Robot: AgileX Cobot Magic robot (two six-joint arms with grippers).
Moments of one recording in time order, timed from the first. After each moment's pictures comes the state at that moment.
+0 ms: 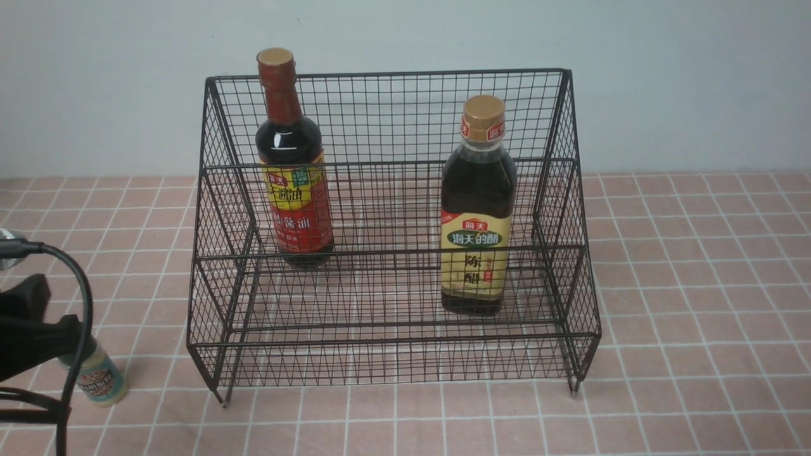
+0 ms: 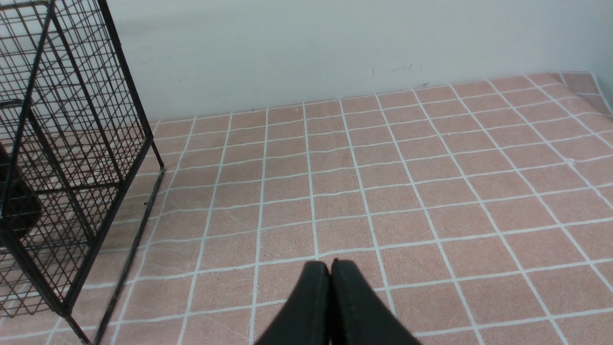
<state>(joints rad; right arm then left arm) -0.01 -0.01 0.02 -0.09 0.38 0.25 0.09 0.93 -0.30 -0.18 -0.20 0.12</state>
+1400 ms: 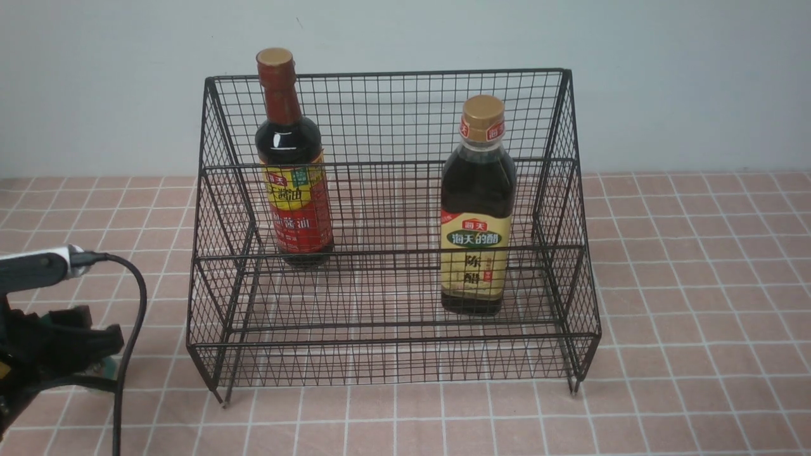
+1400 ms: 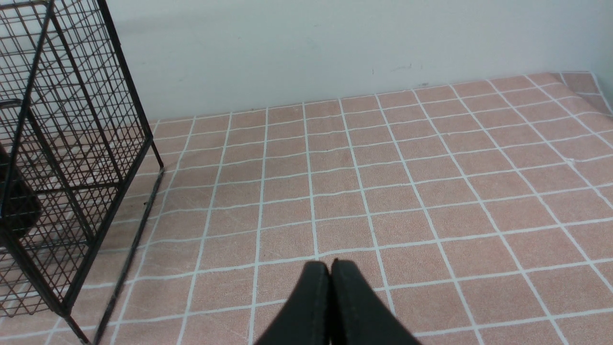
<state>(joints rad) -0.01 -0.01 0.02 -0.09 0.38 0.25 0.09 1.33 -0.31 -0.22 -0.47 0.11</state>
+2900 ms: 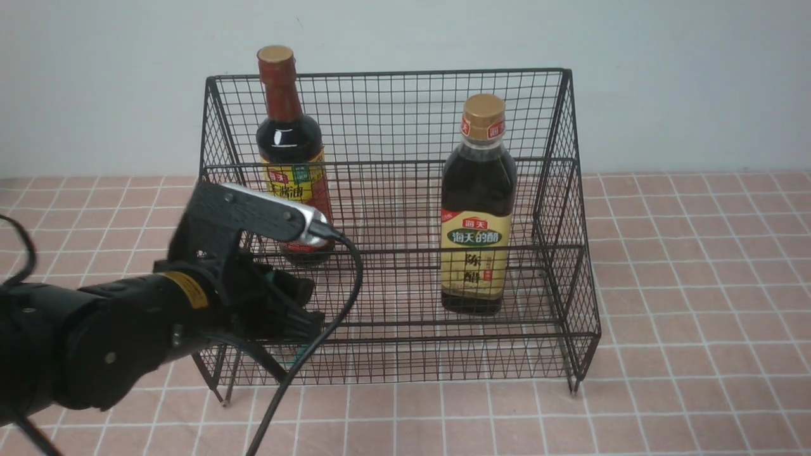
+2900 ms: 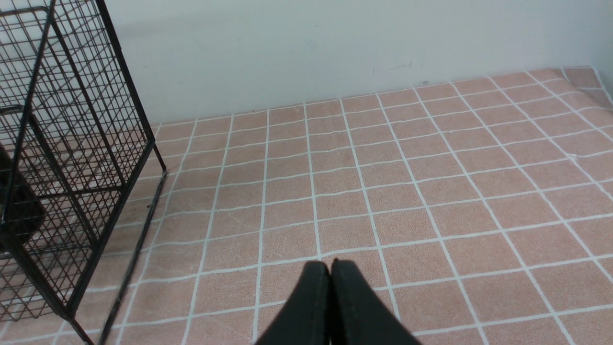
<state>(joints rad) -0.01 -0.01 0.02 -0.09 0.38 0.27 -0.42 1.41 -0.65 -0.14 -0.02 0.11</state>
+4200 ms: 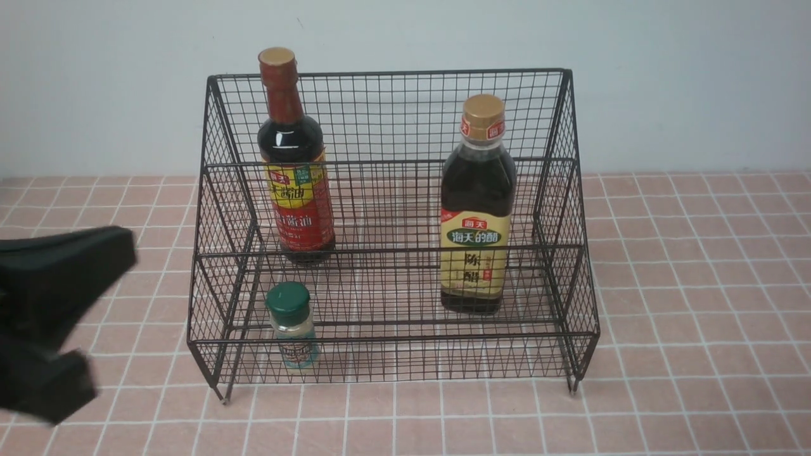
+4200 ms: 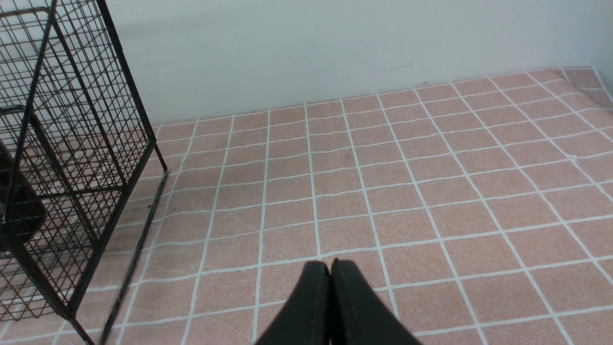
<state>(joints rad) -0.01 -0.01 0.02 -0.09 0.38 0.27 -0.42 0.54 -0.66 -0.16 0.42 0.07</state>
